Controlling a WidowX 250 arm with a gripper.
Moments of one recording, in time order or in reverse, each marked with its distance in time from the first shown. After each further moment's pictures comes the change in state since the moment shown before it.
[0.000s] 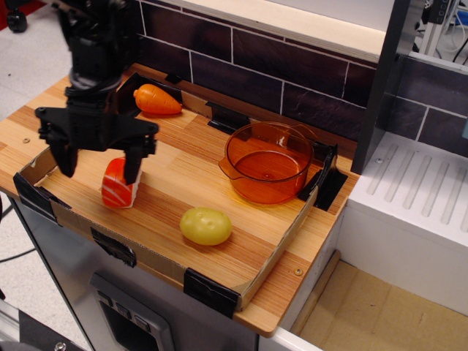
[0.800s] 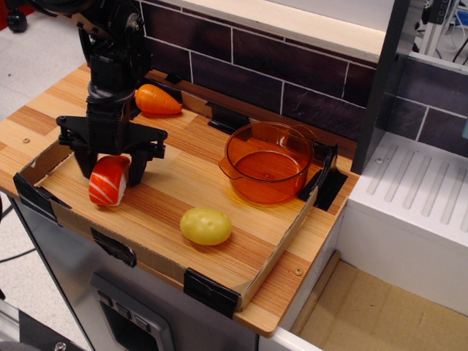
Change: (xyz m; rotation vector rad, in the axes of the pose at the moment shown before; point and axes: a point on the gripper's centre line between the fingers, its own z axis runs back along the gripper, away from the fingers) arm -0.024 0.007 -0.032 0.010 -0.031 0.014
